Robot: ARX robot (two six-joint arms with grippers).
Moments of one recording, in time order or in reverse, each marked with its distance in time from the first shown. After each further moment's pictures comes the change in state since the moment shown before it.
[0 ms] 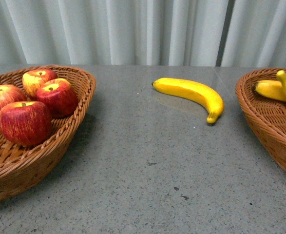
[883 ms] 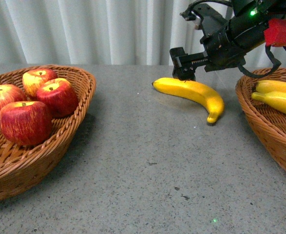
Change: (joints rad) left arm 0.000 0.000 0.000 0.000 0.000 0.000; right arm 0.377 0.639 0.737 -0.306 0.137 -0.135
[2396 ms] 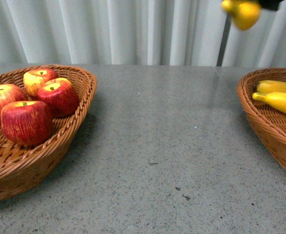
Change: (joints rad) left arm 0.000 0.000 0.000 0.000 0.000 0.000; right arm -0.215 -0.218 -0.109 0.307 -0.345 0.403
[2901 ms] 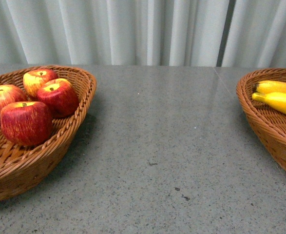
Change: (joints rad) left arm 0.000 0.000 0.000 0.000 0.000 0.000; right arm -0.253 -0.257 -0.377 0.064 -0.115 -0.024
